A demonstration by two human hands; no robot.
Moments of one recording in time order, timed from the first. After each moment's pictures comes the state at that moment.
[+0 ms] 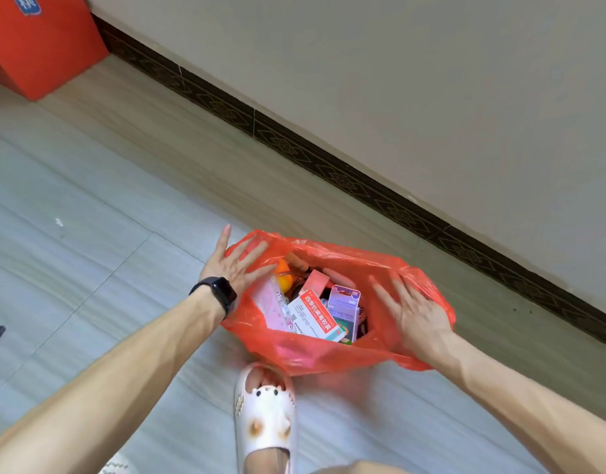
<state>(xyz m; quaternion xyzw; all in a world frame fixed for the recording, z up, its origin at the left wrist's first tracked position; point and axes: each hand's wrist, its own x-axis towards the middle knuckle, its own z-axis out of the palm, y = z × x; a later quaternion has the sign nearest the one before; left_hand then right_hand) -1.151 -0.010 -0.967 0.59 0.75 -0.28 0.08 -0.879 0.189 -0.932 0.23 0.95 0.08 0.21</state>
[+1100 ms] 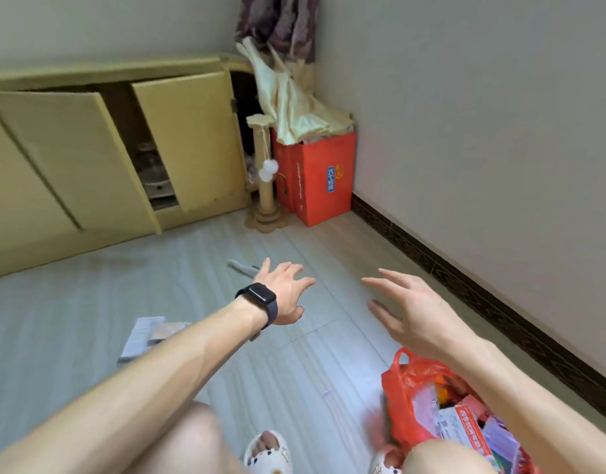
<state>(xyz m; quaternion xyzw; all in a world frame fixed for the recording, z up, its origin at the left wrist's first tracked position) -1.158 -0.277 -0.717 0.30 0.95 -0.10 0.07 -1.047 -0.043 -0.710 -0.05 0.98 -0.17 -0.06</state>
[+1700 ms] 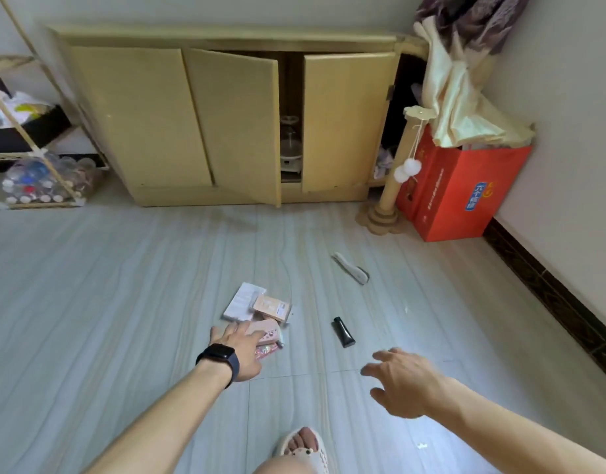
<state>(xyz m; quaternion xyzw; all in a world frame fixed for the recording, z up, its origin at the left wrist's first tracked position) -1.137 -0.557 -0.852 -0.04 0.97 -0.02 0.24 -1.154 -0.248 -0.811 -0.28 0.92 0.08 0.26</state>
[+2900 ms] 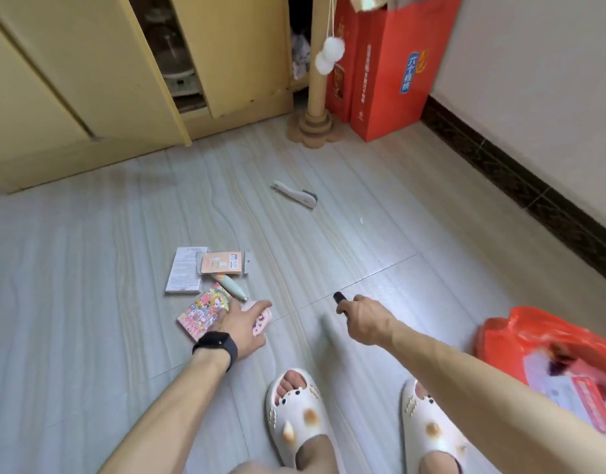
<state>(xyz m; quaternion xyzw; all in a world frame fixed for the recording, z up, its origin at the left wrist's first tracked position) -1.168 -0.505 -0.937 0.04 0.96 0.08 0.28 -1.169 -0.231 -0.967 -0.04 0.95 -0.11 0.30</state>
